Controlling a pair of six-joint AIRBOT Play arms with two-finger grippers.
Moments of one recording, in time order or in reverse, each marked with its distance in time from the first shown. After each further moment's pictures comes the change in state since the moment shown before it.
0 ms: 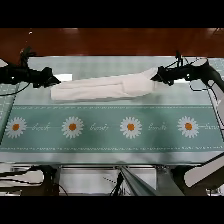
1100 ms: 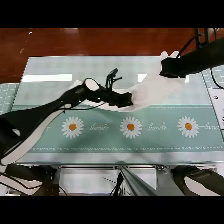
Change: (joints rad) left arm -0.817 -0.233 -0.009 -0.352 0.399 -0.049; right arm 0.352 0.621 0.000 -0.574 0.258 0.389
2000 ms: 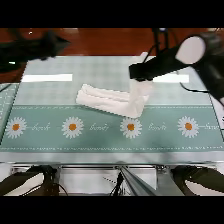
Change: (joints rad) left arm 0.679 0.571 0.002 0.076 -0.074 0.048; right arm 0.267 -0.183 0.000 -0.027 -0.259 0.116
